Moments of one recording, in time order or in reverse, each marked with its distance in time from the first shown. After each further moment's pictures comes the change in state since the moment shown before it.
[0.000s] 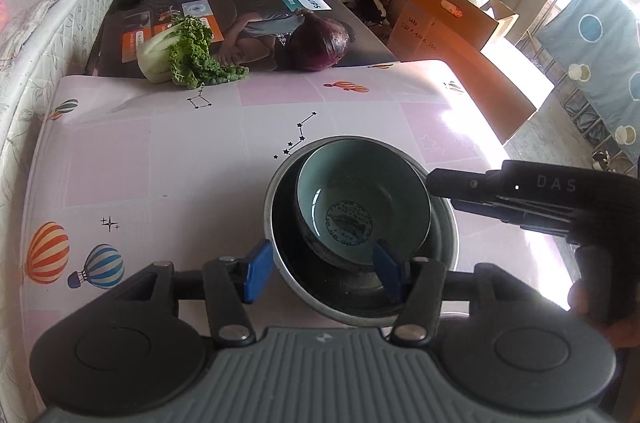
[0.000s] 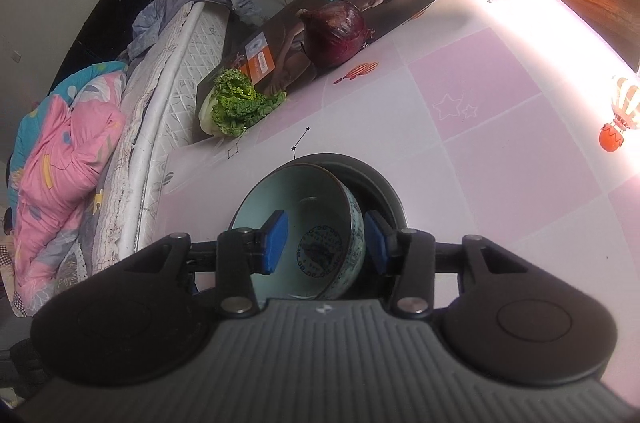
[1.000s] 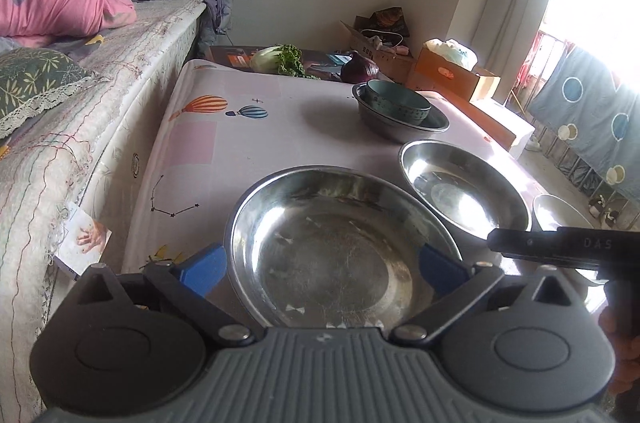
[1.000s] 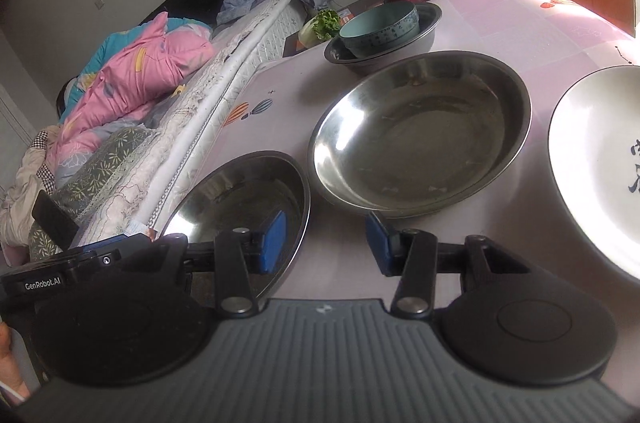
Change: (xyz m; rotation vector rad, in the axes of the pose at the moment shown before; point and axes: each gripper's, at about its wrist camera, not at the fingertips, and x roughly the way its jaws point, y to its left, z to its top) left arm -0.151 0.072 -0.309 -0.039 -0.355 0.028; right arm -0.153 0.017 -0.325 -0.240 -0.139 0.091
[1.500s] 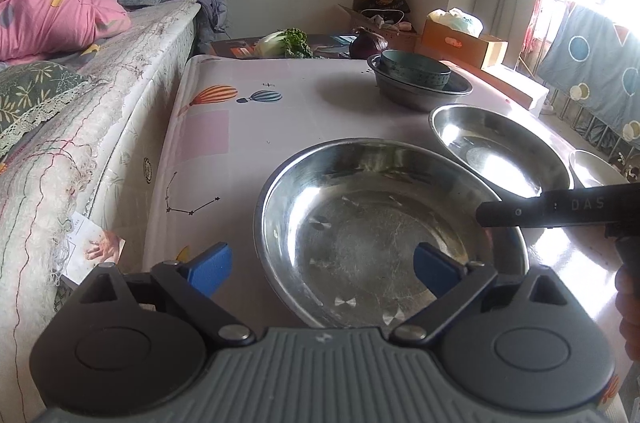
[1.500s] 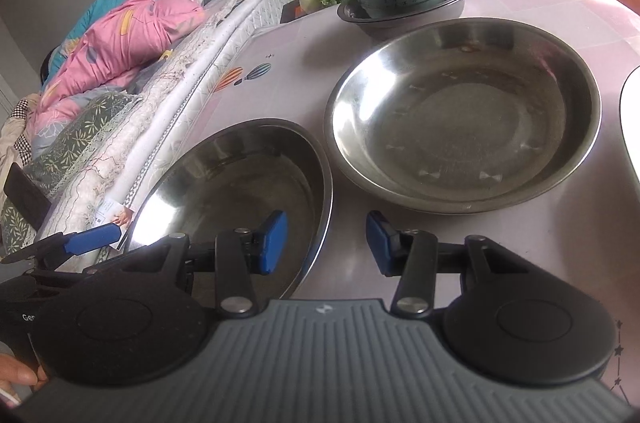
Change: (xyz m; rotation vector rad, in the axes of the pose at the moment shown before) left arm 0.032 0.011 -0.011 0.120 0.047 0.072; right arm 0.059 0.028 0.002 -0.049 0.067 -0.058
